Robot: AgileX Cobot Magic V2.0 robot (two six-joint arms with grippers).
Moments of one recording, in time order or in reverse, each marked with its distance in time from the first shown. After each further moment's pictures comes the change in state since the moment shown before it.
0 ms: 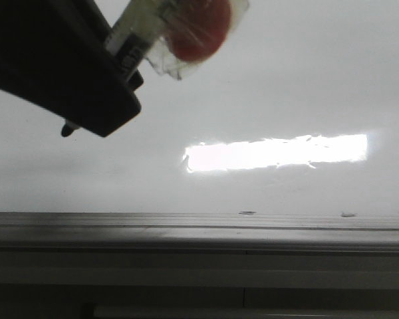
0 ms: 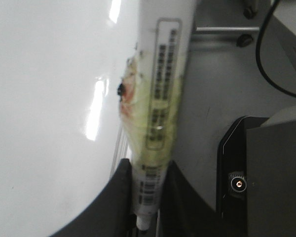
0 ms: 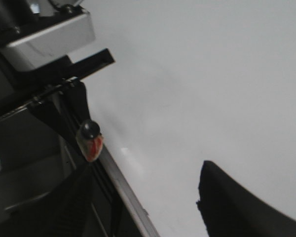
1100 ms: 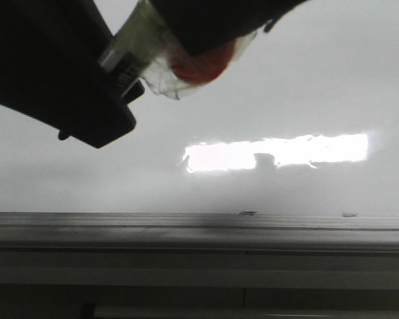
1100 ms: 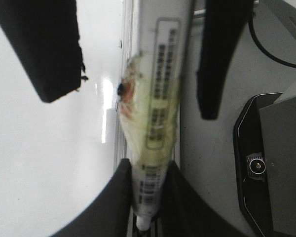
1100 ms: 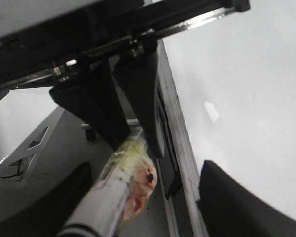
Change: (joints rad) left arm -0.053 0.000 0.000 0.076 0.009 0.024; right arm 0.471 0.504 -0.053 -0.107 -0.213 -0.027
